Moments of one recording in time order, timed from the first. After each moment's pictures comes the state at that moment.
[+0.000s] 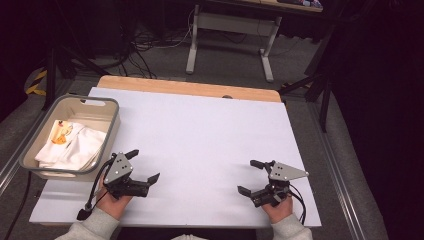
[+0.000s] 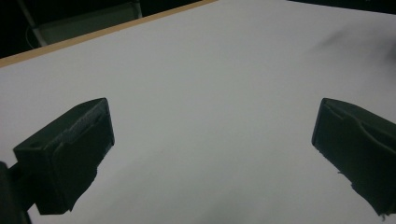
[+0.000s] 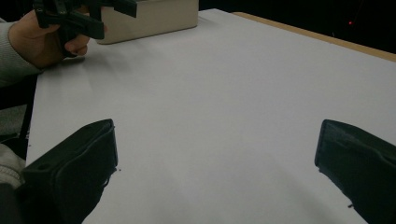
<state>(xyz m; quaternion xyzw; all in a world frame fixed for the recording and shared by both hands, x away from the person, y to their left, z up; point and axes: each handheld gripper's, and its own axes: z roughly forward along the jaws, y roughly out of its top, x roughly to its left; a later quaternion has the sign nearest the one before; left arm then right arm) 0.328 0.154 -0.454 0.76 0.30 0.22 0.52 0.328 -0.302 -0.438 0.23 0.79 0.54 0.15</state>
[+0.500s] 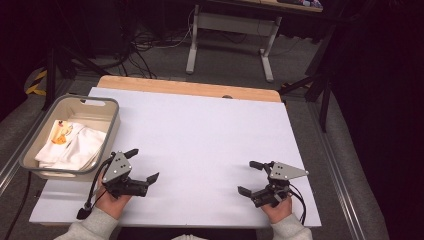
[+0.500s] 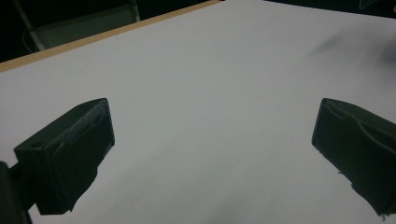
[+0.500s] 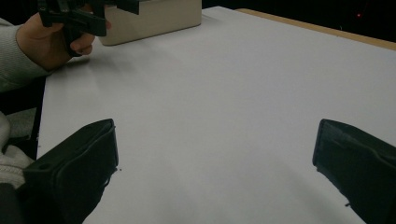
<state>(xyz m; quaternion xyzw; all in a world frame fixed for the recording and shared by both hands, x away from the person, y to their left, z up) 0.328 0.155 -0.449 0.77 0.29 0.22 0.52 0.329 -0.303 -0.439 0.23 0.79 0.55 0.13</state>
